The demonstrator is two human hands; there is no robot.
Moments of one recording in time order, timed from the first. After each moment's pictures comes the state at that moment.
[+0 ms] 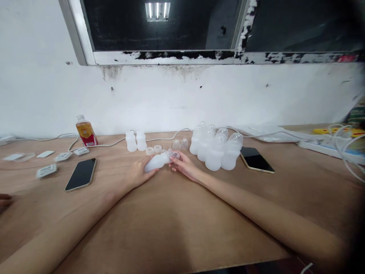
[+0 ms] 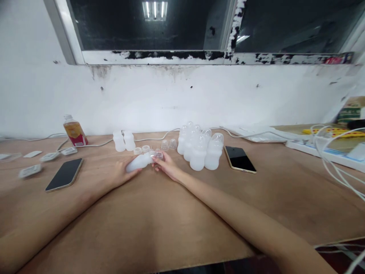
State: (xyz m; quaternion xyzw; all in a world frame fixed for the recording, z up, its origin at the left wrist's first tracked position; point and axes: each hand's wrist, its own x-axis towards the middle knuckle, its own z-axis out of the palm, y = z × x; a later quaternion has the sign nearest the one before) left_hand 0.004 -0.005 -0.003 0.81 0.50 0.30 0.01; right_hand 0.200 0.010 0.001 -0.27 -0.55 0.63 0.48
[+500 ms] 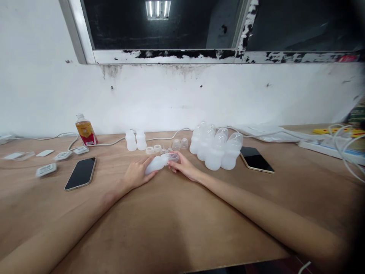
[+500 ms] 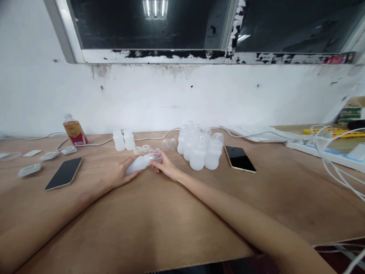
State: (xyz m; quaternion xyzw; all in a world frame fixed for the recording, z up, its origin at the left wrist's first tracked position) left_hand 0.003 -0.018 0.002 0.84 0.48 0.24 -0.10; right_hand 0.203 0.013 -0.006 -0.33 -0.66 0.53 0.42
